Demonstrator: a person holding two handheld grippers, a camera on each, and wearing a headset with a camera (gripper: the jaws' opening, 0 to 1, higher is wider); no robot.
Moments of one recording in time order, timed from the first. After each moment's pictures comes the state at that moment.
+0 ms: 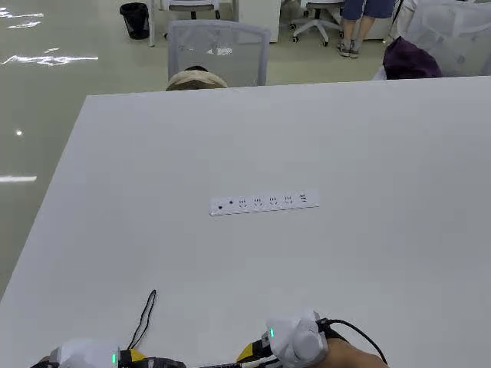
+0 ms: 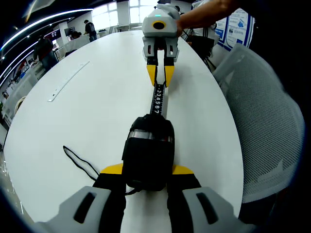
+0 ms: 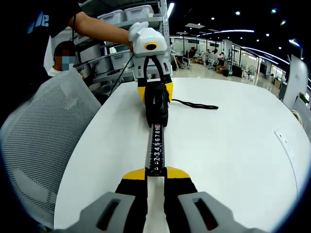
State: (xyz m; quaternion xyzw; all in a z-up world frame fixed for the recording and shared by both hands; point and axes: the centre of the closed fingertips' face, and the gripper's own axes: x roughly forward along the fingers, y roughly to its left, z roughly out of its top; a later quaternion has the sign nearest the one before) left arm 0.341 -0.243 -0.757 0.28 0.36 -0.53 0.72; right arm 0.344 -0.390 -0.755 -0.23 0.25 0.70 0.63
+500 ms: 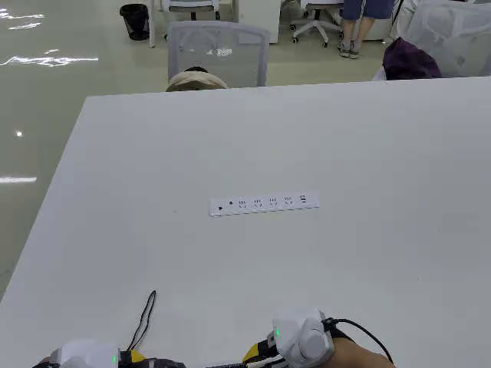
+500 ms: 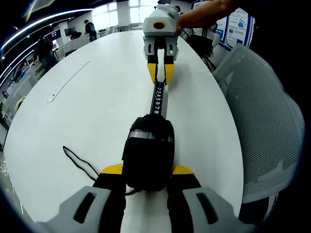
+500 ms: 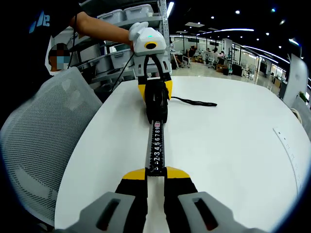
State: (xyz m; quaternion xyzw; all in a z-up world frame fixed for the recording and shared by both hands) left arm 0.342 -0.243 -0.757 0.28 0.36 -0.53 0.72; right arm 0.345 -0.400 -0.756 -0.23 0.25 0.70 0.62
